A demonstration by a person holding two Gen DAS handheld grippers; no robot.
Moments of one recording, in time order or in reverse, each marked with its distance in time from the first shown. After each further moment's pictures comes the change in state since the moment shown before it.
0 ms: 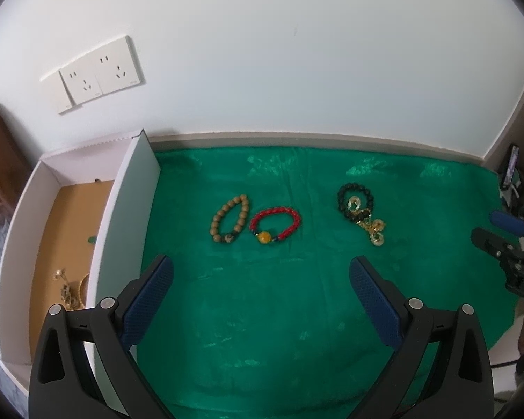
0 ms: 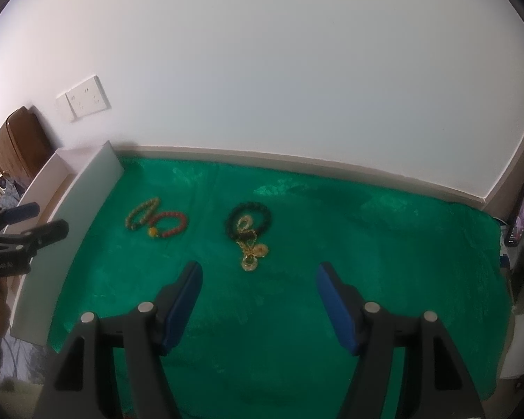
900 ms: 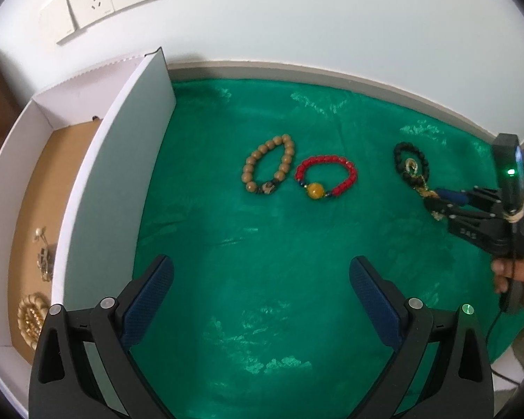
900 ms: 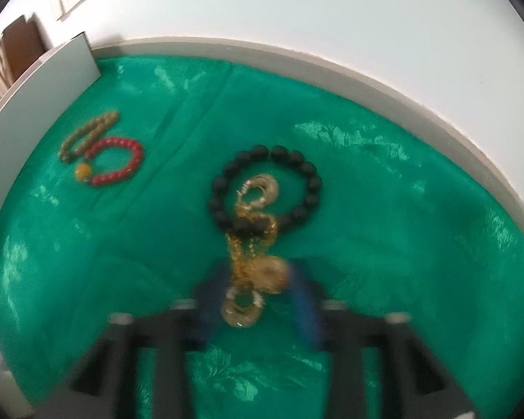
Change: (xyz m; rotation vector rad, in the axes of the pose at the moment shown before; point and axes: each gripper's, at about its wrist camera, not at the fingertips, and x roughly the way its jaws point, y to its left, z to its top) left arm 0.077 0.047 -0.043 -0.086 0.144 0.021; right arm 0.190 0.018 -0.004 -0.229 0.238 0.057
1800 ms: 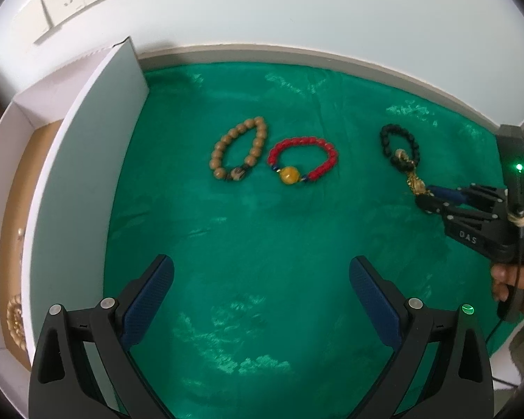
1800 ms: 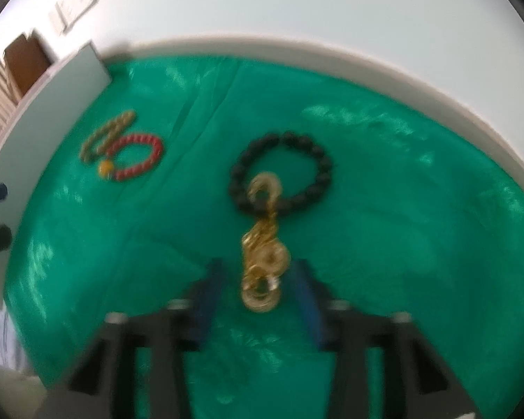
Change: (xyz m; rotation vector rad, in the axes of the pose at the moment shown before) left arm 0.014 -0.021 -0.002 0.030 0.048 -0.025; right arm -0.007 0.001 -0.014 0.028 0.015 0.039
